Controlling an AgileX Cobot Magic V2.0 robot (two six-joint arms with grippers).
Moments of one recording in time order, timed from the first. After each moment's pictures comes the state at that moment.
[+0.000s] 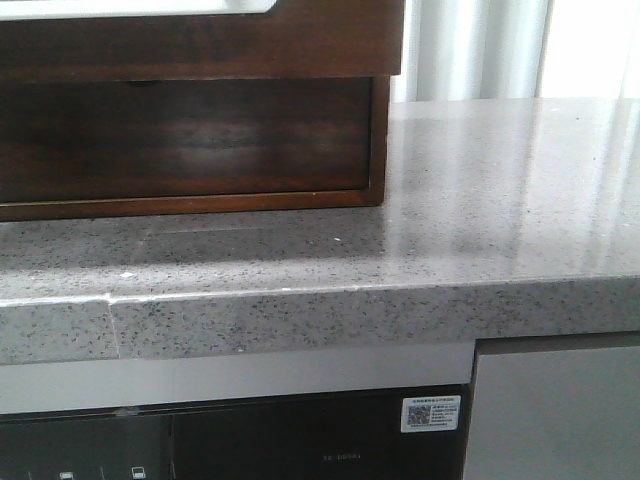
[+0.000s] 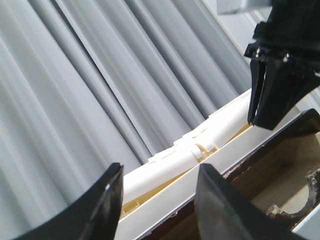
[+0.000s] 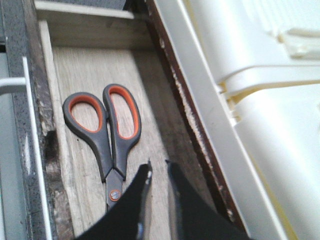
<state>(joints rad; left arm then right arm) -0.23 0.28 -0.29 0.54 -0.43 0.01 0.70 1.56 -1.73 0.23 0.78 -0.81</state>
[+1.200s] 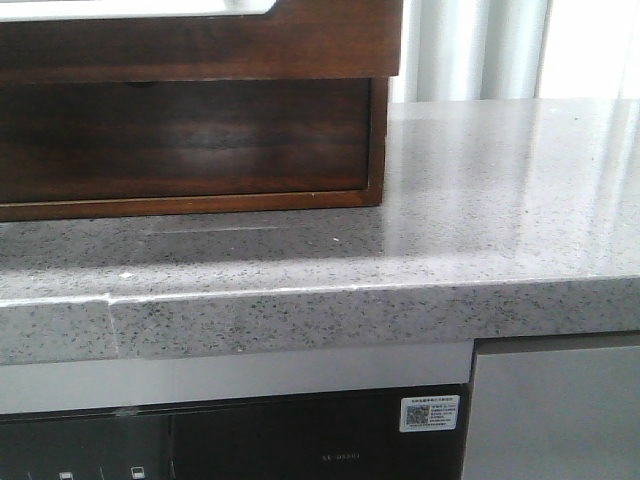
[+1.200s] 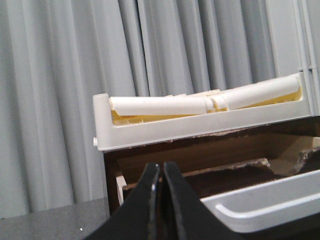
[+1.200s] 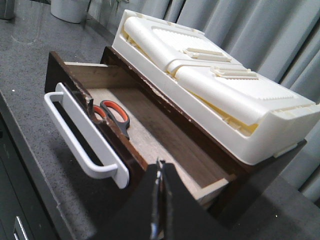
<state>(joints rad) -0.23 0.00 -0.16 0.30 -0.14 -0.21 0.70 0.72 -0.85 0.24 0.30 -0.66</state>
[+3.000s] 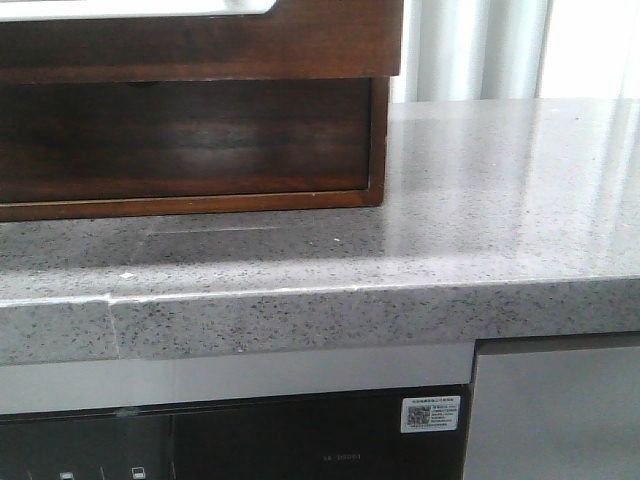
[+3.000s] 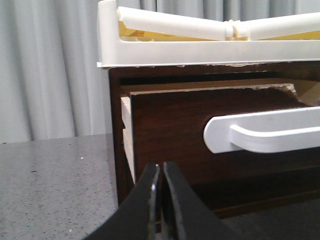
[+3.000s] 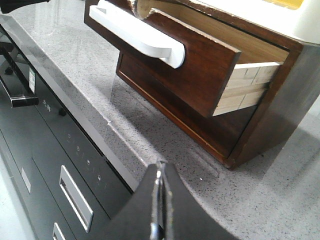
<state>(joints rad) -0.20 0.00 -0.08 0.19 -0.04 -0.19 0.70 0.25 -0.31 0.34 0.28 -0.66</state>
